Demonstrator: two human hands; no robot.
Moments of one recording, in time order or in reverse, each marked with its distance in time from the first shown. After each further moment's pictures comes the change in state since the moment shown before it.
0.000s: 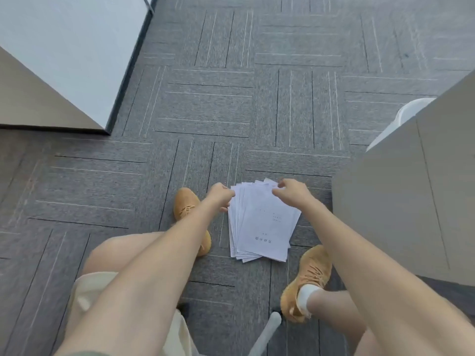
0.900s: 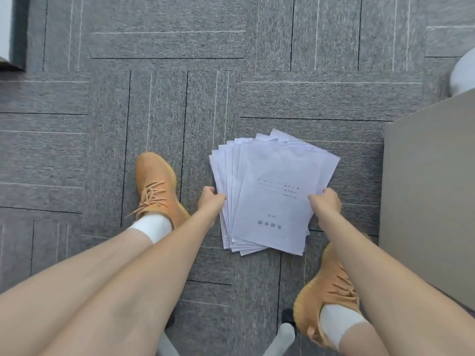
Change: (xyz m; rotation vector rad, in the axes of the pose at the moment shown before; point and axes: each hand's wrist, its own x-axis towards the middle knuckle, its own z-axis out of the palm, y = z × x) left_hand 0.237 -0.150 0.108 0.038 0.149 -0.286; right_hand 0.202 0.186 0.178 0.461 0.134 0.629
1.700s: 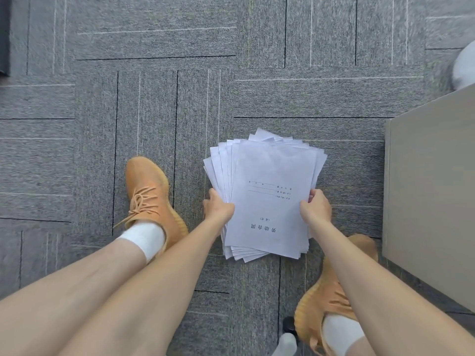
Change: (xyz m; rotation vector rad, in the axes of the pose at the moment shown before) left_hand -0.001 0.001 0.037 0.158 -0.003 0.024; right_hand 0.012 0.016 0.024 -0.042 -0.023 -0.150
